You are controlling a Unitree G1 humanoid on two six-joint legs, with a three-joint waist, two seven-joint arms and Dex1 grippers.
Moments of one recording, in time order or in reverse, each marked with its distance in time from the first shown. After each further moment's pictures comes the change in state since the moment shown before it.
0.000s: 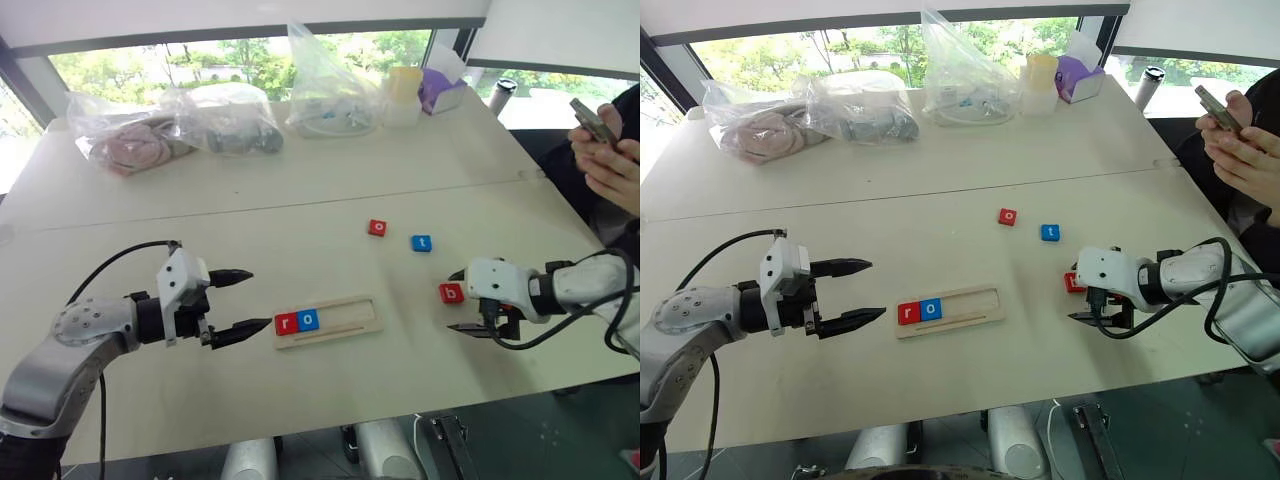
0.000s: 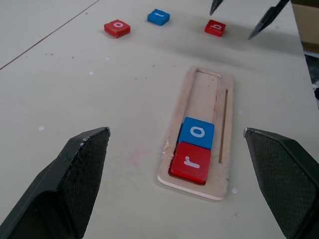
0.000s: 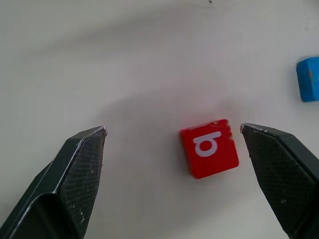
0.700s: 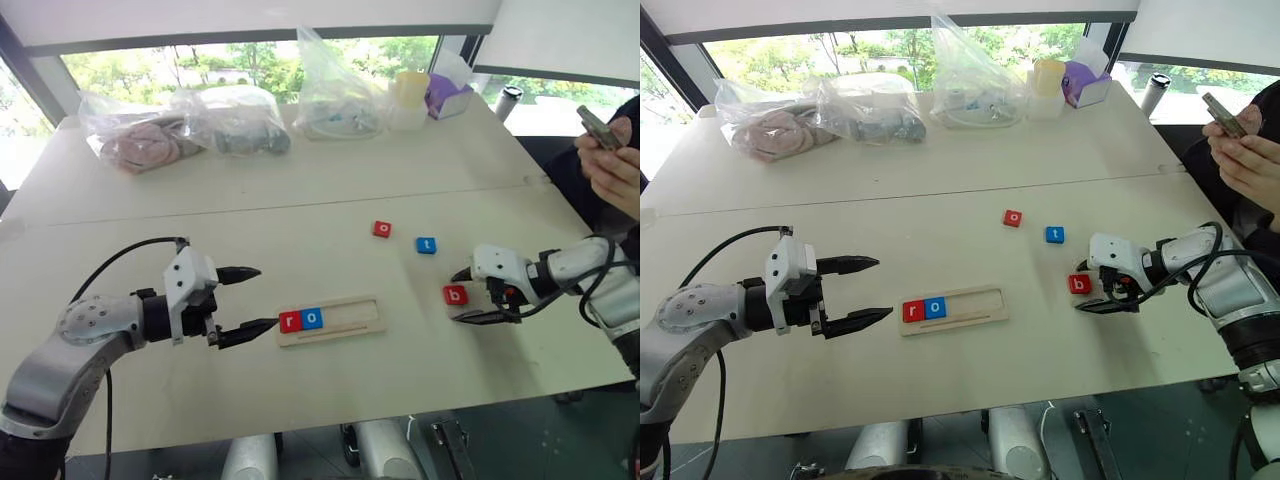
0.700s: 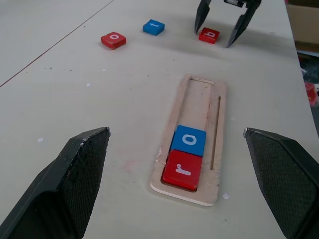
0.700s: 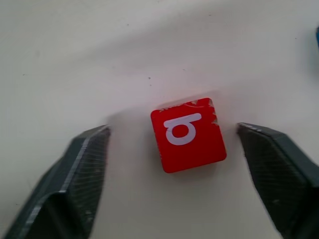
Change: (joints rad) left arm -0.023 0.000 -0.020 -0.047 0.001 0.021 0.019; right arm -0.210 0.208 0.011 0.480 -0.140 -0.157 0.312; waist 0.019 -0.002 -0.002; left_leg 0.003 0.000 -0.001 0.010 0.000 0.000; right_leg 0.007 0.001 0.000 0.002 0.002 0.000
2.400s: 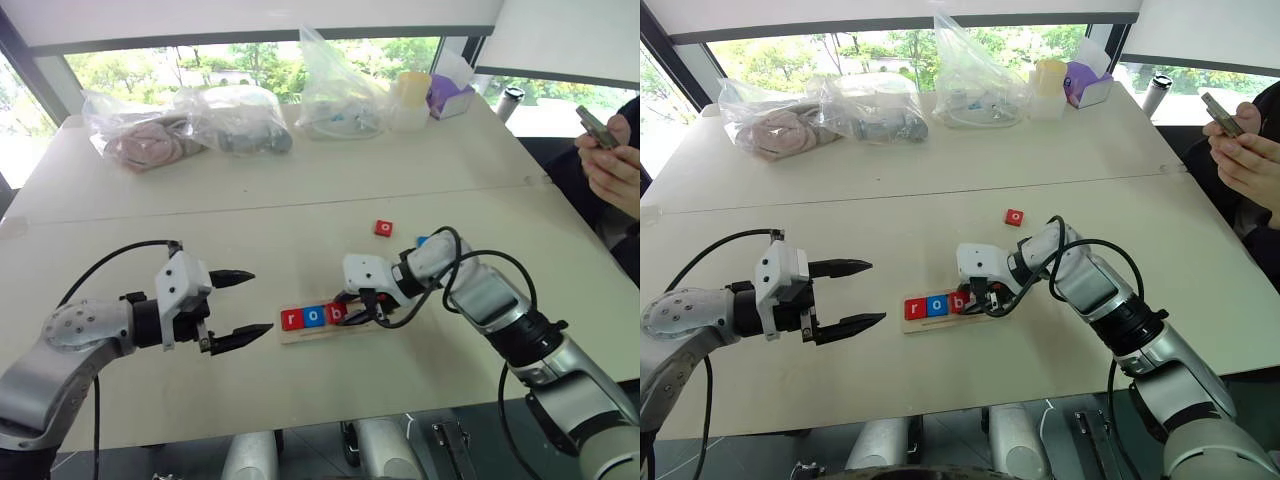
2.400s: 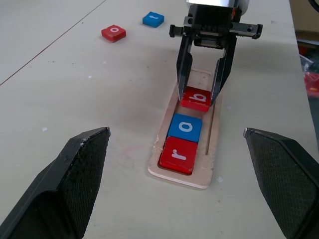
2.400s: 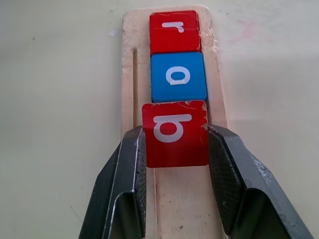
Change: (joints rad) left arm 0.050 0.034 0.047 -0.040 -0.003 -0.004 -0.002; right arm -0.188 0.430 0.241 -0.387 -0.074 0.419 -0.011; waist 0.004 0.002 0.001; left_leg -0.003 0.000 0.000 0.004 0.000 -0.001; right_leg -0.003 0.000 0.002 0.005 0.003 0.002
